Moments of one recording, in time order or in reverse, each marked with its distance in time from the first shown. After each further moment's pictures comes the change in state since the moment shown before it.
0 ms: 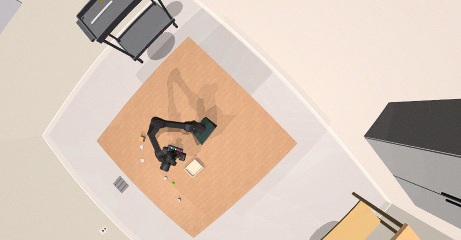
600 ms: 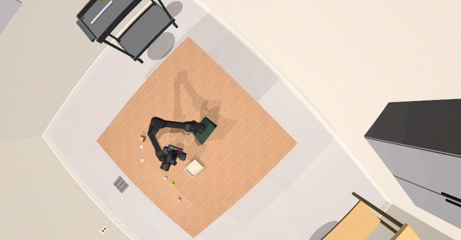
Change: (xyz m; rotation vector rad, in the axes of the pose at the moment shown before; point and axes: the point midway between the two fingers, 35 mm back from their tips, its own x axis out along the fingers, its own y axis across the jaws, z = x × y) arm 0.007 0.000 0.000 0.000 0.001 0.000
